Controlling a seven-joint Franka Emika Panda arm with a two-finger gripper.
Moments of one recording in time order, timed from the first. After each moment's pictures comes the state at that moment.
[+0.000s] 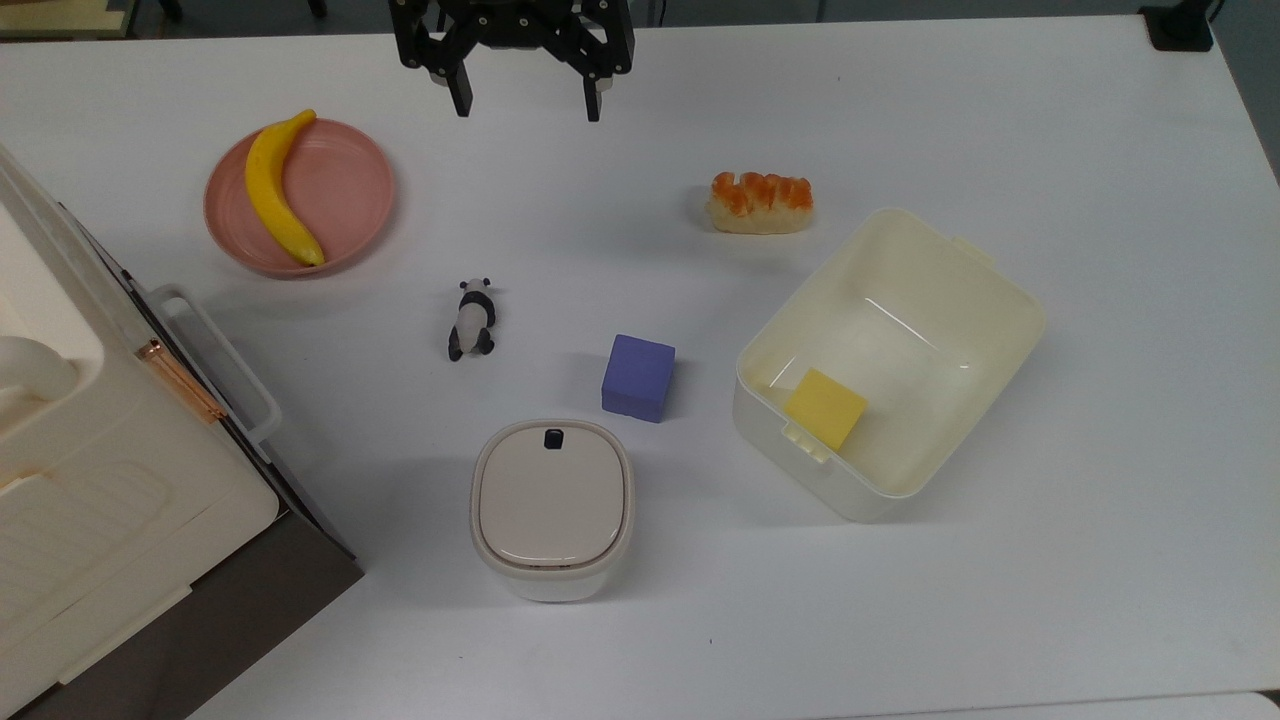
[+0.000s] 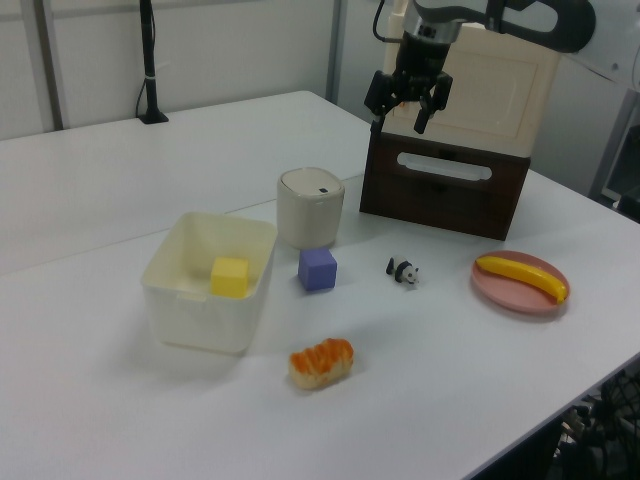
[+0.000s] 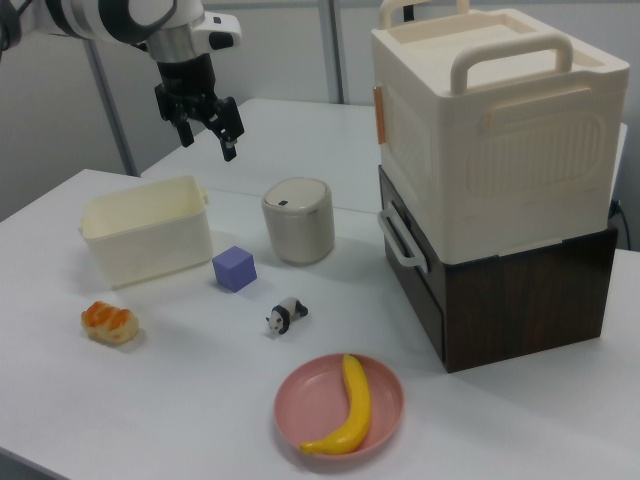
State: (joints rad) arm 0.06 0.17 -0.06 -1.38 0.07 1.66 0.09
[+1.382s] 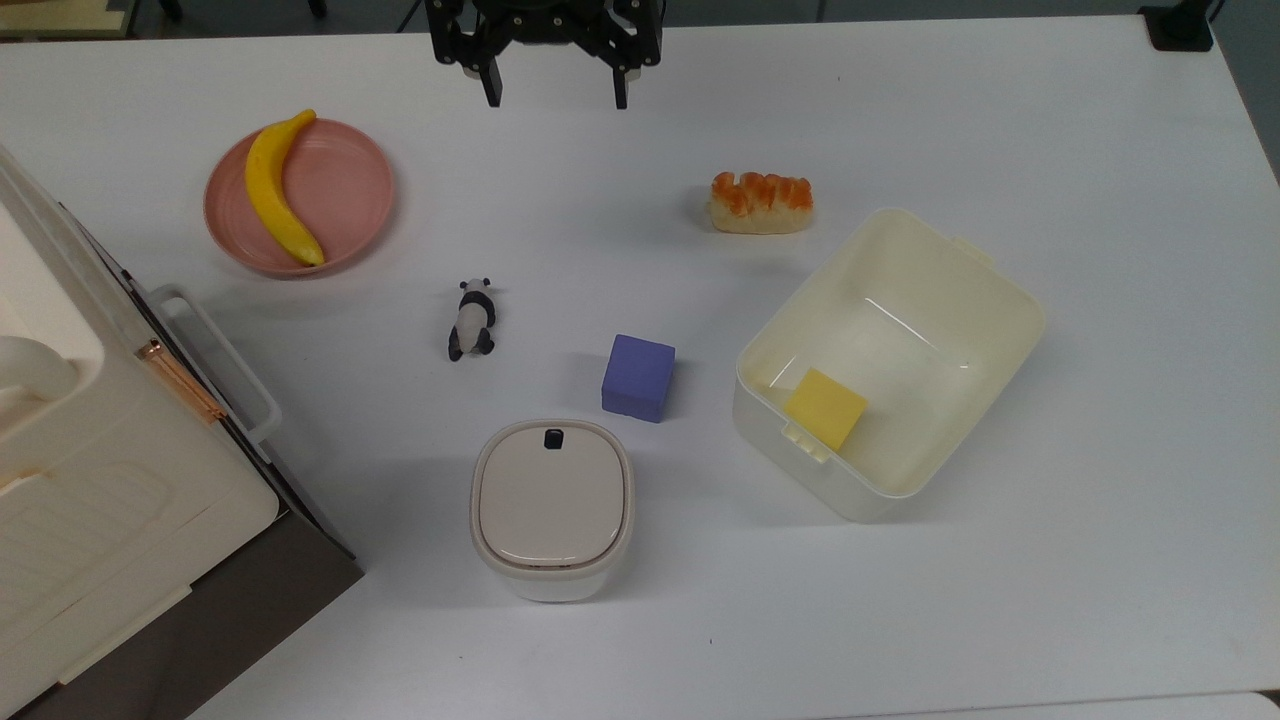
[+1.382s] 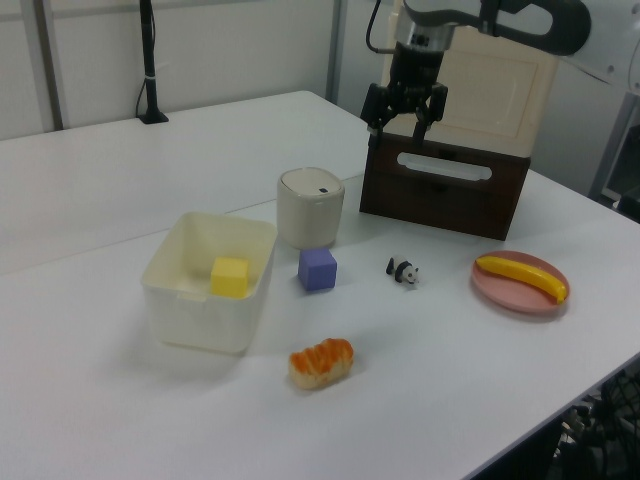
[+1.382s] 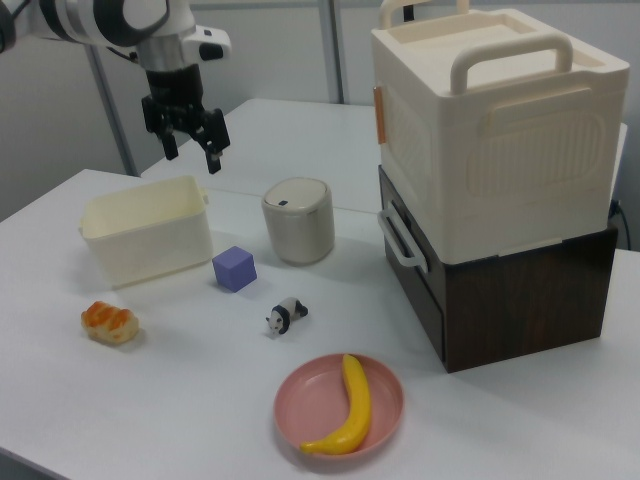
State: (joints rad) arm 0.08 0.18 -0.06 -1.39 0.07 1.59 0.09
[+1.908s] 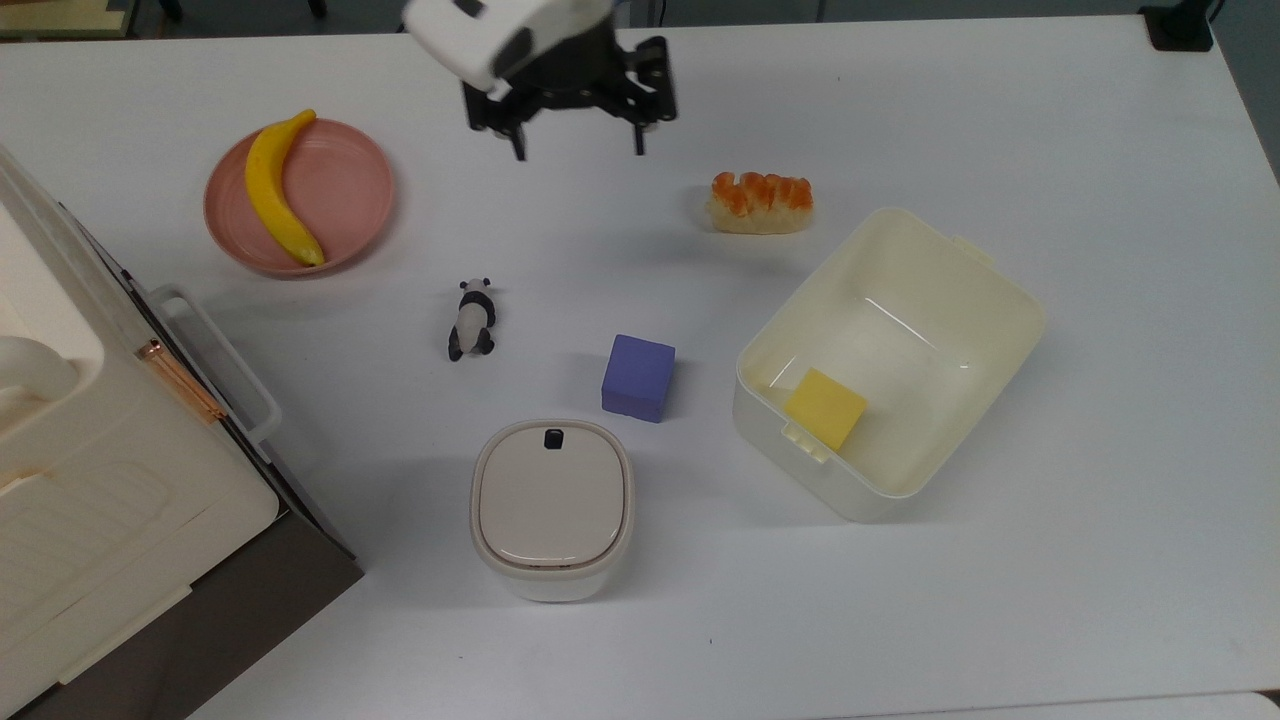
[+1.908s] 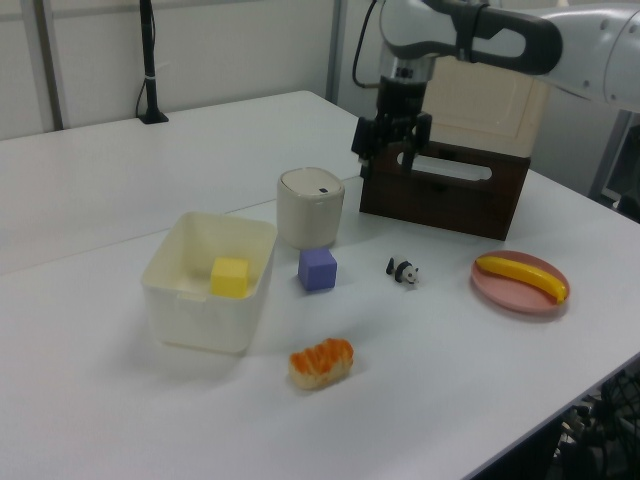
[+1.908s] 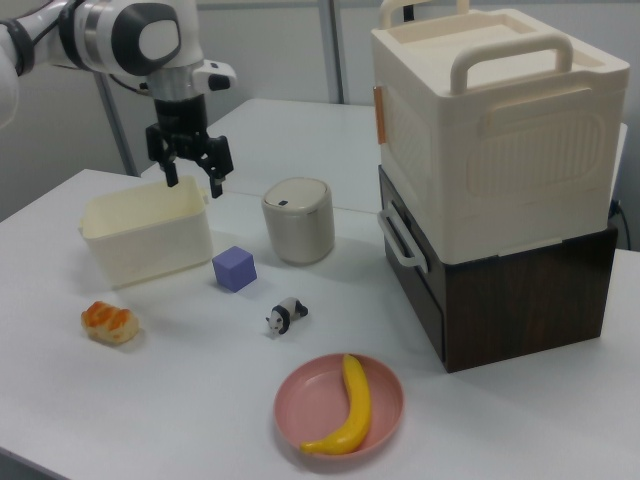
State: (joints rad) arm 0.11 0.23 -0.05 -1.43 0.06 1.62 0.01
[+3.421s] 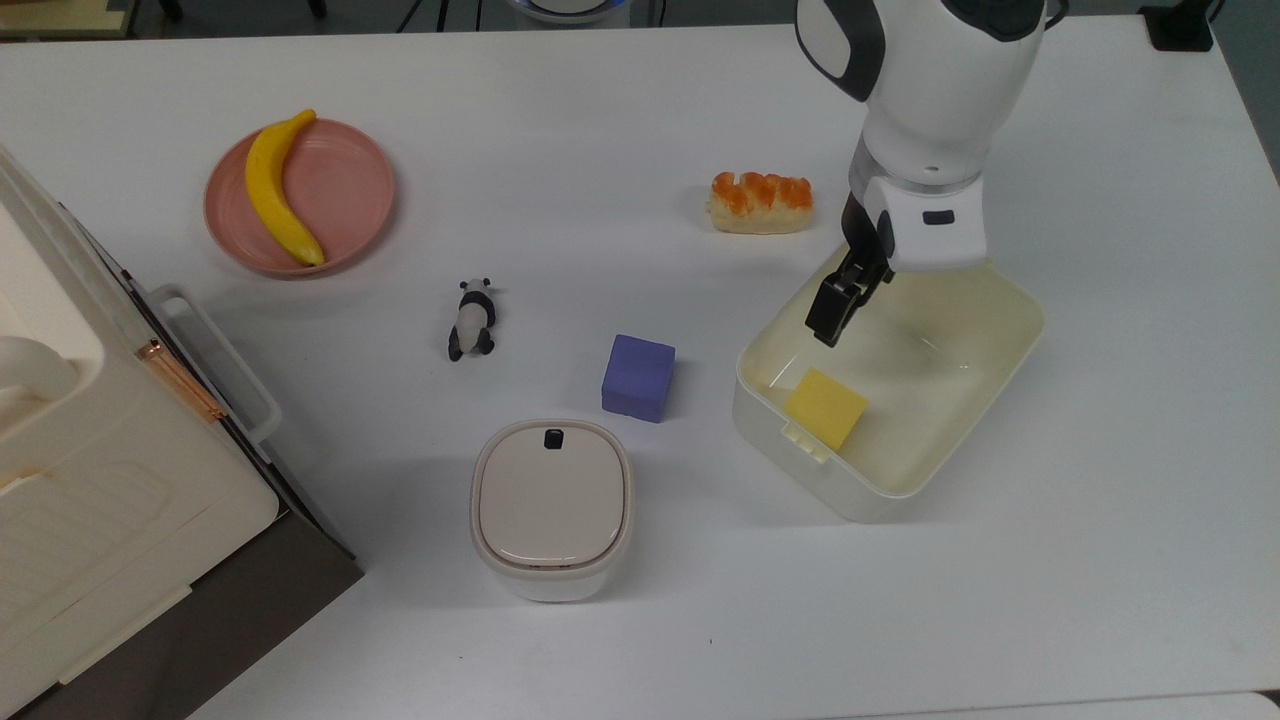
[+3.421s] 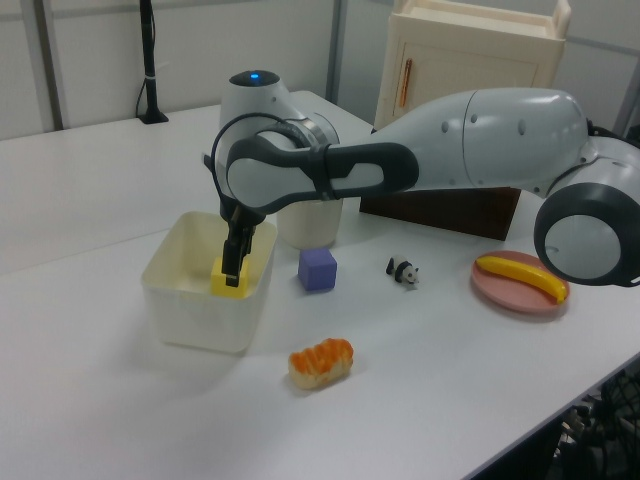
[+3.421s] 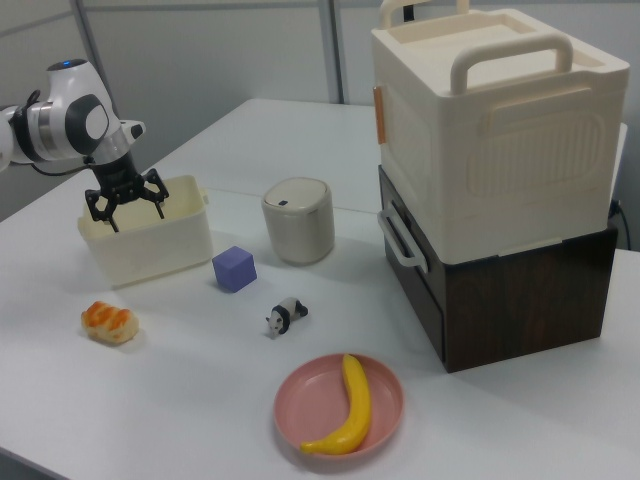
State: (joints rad) arm 0.47 0.54 -0.05 -1.39 -0.05 2.03 -0.43
